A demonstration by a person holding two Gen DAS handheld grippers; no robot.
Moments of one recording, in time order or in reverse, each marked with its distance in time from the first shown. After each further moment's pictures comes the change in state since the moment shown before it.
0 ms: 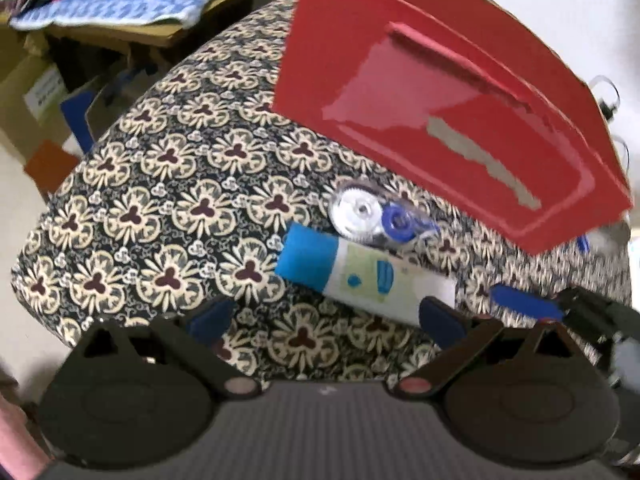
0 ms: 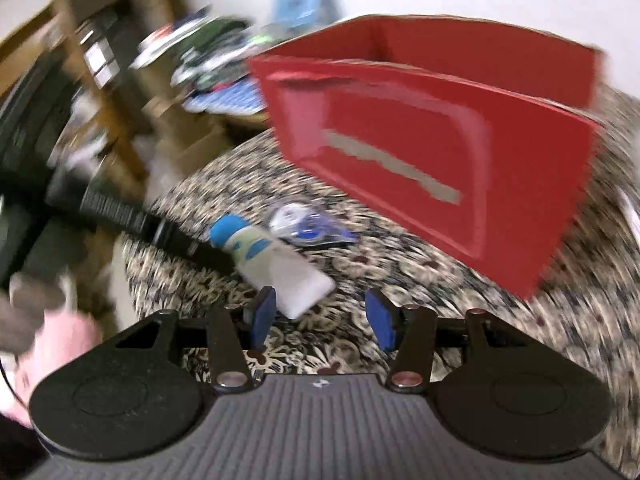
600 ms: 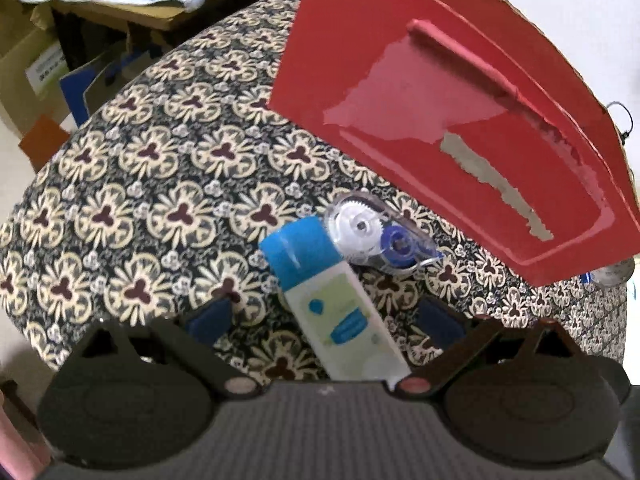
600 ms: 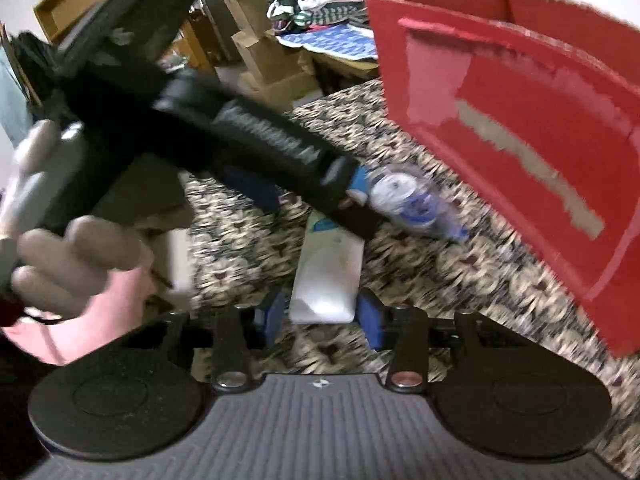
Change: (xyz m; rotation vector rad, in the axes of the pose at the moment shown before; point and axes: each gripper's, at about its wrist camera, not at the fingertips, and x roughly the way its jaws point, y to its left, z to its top) left arm 0.026 -0.004 0.012 -0.044 0.006 -0.008; right arm 0.023 0.015 0.012 -0.054 0.137 0.222
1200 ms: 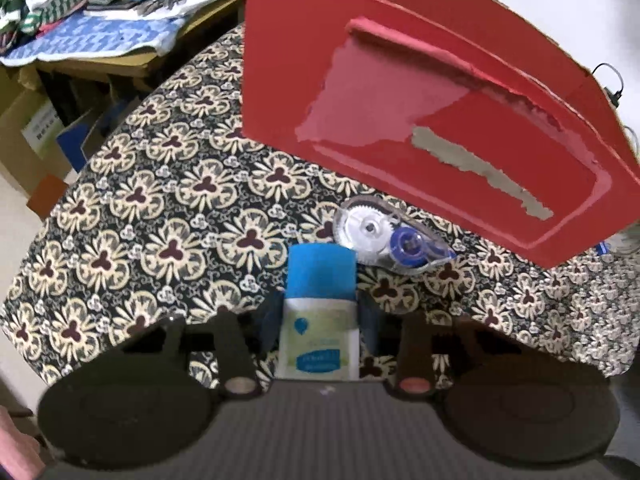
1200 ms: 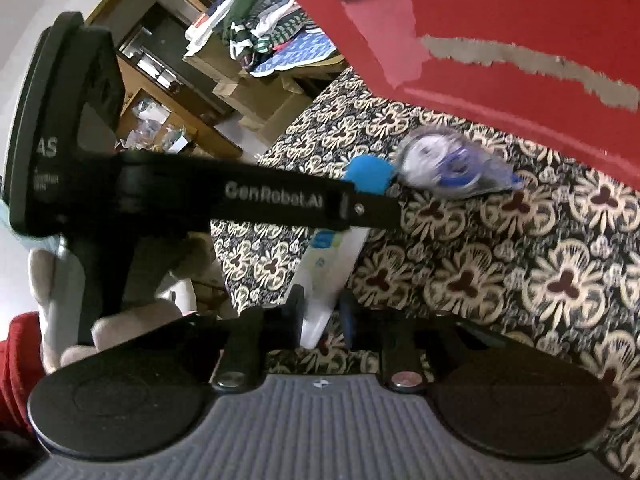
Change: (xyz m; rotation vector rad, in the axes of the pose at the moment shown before) left arm -0.001 -0.016 -0.006 0.129 -0.059 0.044; right arm 0.019 -0.012 -0.011 0.366 -0.058 0.159
